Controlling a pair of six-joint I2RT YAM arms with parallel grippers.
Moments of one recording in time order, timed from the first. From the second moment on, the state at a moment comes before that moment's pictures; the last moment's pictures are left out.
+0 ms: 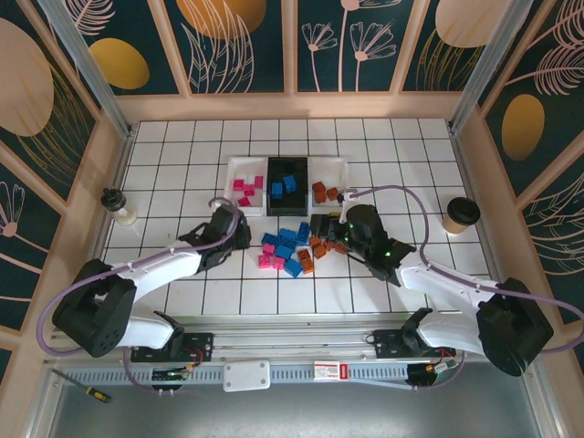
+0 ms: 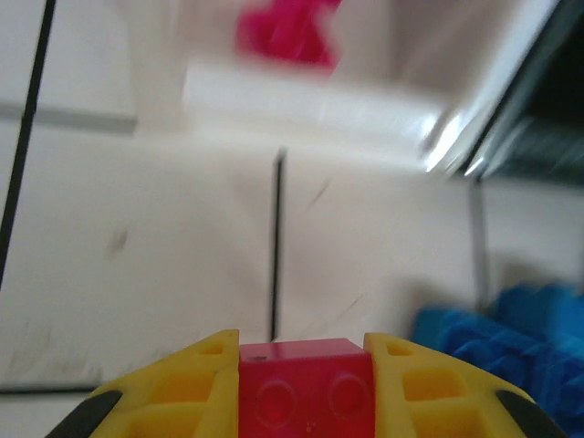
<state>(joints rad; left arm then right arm) -0.59 1.36 0.66 -0.14 -0.20 -0.65 0.73 1.15 0.56 0.16 0.06 0.55</state>
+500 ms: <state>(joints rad) -0.42 1.80 1.17 -0.11 -0.23 -0.59 0.73 1.11 0.51 0.15 0.06 0.58</state>
